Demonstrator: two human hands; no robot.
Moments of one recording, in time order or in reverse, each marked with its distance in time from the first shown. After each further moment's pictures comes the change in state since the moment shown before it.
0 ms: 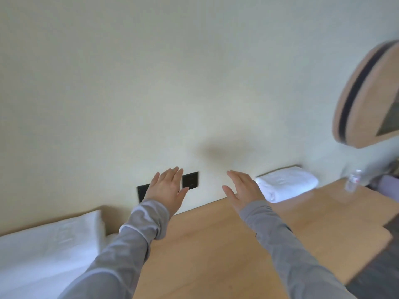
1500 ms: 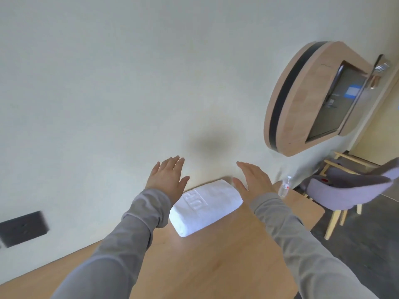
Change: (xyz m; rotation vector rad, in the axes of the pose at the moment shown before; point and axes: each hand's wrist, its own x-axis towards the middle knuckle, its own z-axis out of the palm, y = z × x) left_hand 0.326 0.350 0.137 -0.152 0.018 0.138; right_hand 0.140 0.456 -0.095 -0.155 0.063 0.157
